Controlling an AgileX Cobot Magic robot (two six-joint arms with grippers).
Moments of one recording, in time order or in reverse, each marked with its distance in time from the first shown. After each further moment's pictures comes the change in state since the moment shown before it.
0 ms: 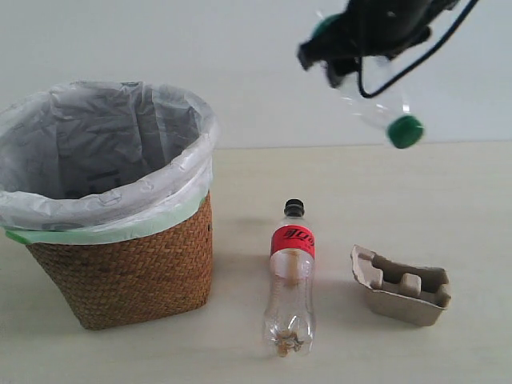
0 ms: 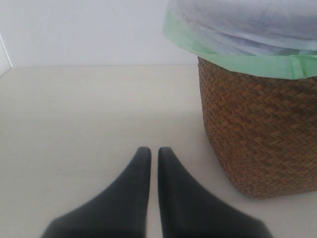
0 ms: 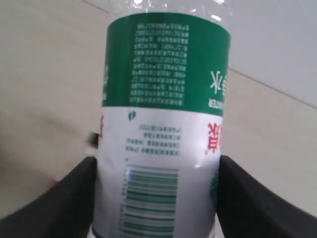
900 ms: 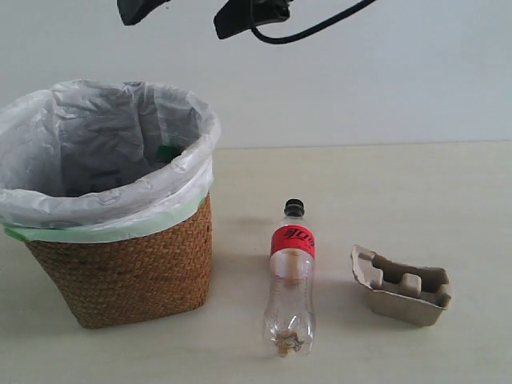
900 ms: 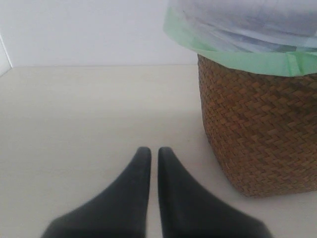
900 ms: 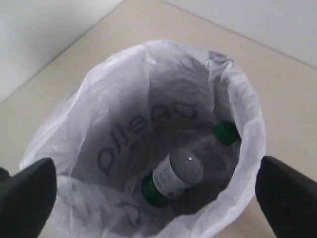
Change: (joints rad) left arm 0.000 0.000 0.000 0.000 0.000 0.000; right arm 0.066 0.050 -0.204 0.833 0.030 -0.377
